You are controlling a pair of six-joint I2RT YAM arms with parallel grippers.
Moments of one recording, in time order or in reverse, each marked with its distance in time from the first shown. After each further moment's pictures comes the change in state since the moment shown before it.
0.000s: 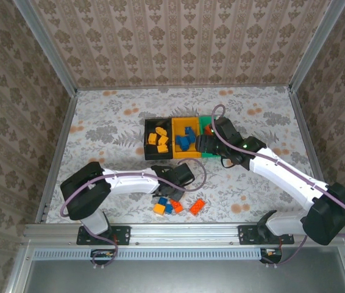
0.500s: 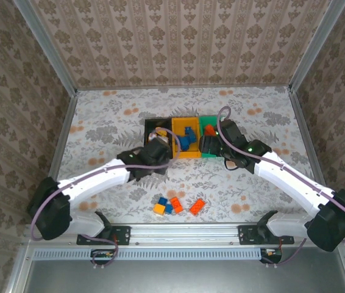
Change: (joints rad) left arm 0.285 -0.320 0.015 -0.002 -0.107 0.005; right arm -0.011 -0.061 -0.047 0.000 0.014 0.017
